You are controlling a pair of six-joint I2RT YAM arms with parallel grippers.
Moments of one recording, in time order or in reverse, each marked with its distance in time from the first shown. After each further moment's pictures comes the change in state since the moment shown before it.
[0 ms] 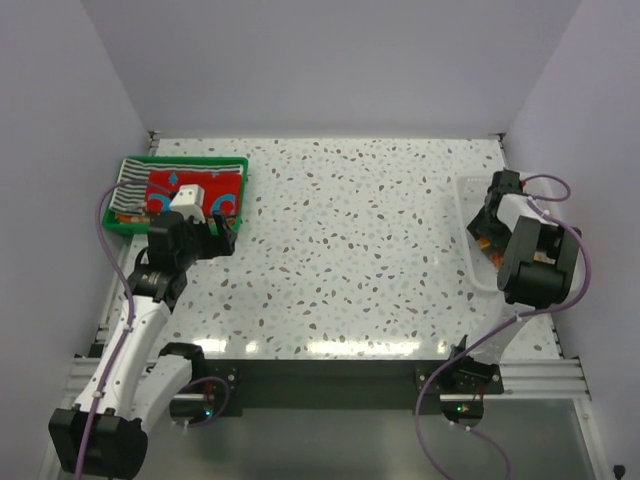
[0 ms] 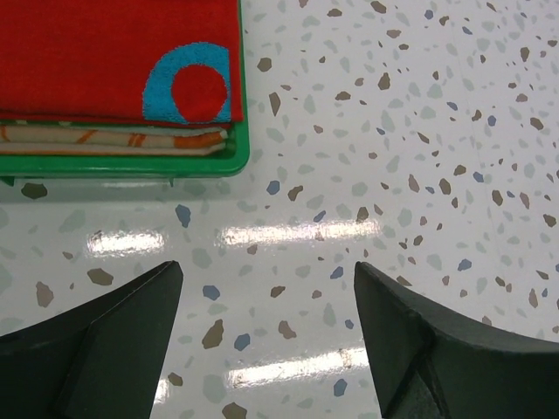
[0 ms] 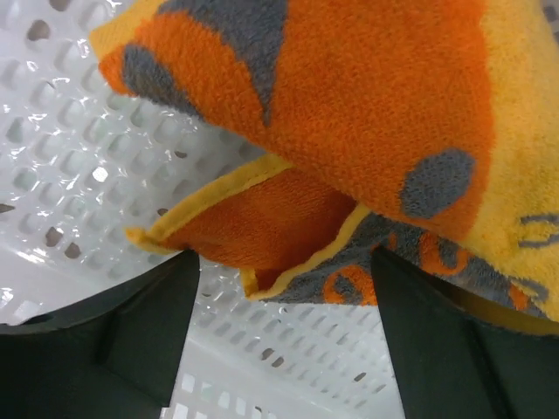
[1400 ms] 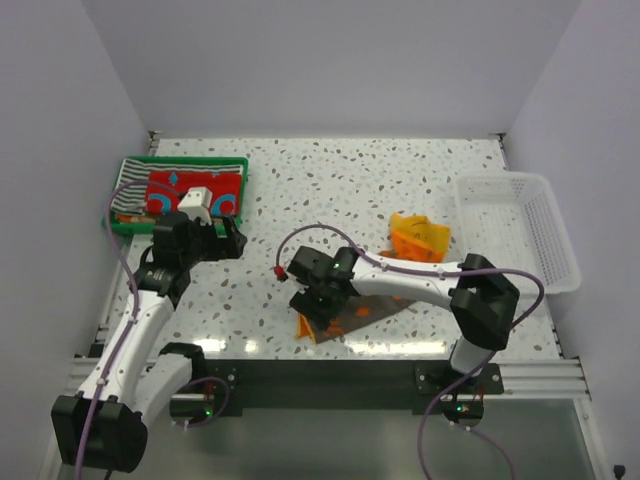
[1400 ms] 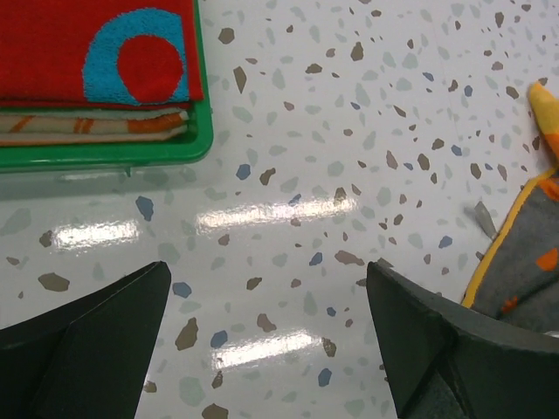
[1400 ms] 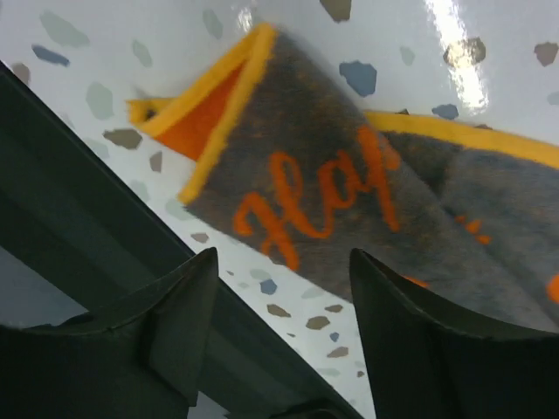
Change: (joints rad) left arm 0.000 0.041 -0.032 0.043 0.080 -0.009; right arm 1.361 -0.118 0.056 -0.204 -0.420 -0.334
